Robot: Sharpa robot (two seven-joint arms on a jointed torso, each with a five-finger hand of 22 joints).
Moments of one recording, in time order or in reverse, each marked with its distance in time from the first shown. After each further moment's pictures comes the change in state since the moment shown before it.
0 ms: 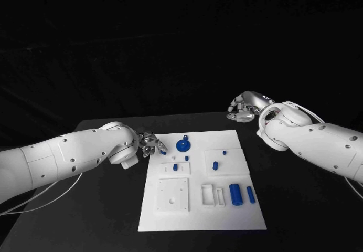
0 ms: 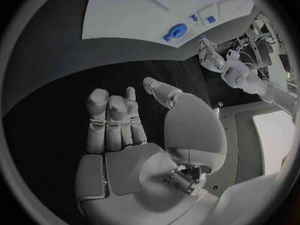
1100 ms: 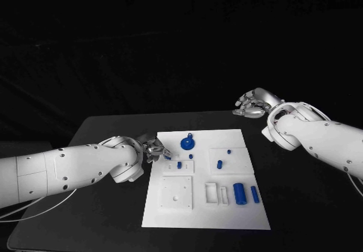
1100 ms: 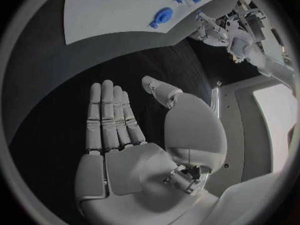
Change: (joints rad) left arm -0.012 -0.088 -0.090 0.215 -0.076 -0.278 0.006; left_hand -0.007 -0.029 0.008 0.002 0.096 0.017 -0.015 0.002 0.001 0.023 -0.016 0.043 0.033 0.021 -0.007 0.026 0.010 0.000 0.046 -0.013 0.022 0.011; right arm -0.001 -0.006 -0.001 -0.032 0.256 -0.029 0.124; right_hand -0.002 -0.002 0.017 -0.049 0.024 -0.122 0.082 -0.024 0.011 -0.177 0.113 -0.529 -0.559 -0.309 0.179 -0.614 -0.331 0.042 -0.430 0.202 -0.522 -0.223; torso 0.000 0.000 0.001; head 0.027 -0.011
